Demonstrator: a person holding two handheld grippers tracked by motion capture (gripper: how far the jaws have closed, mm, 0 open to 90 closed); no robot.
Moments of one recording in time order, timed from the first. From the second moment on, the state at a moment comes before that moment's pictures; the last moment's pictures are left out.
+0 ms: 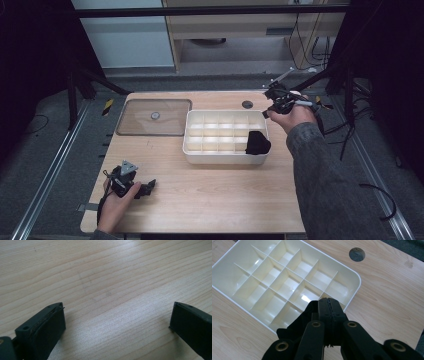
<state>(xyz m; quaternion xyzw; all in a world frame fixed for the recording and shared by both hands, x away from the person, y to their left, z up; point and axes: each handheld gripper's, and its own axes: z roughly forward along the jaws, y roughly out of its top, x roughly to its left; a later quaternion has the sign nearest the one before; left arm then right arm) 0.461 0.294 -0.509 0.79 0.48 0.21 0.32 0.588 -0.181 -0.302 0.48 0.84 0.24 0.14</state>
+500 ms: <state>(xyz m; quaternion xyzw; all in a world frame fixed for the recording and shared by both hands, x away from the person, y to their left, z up) 0.461 0.295 -0.508 0.79 0.48 0.21 0.32 0.592 -0.175 -0.321 0.47 0.84 0.23 0.11</state>
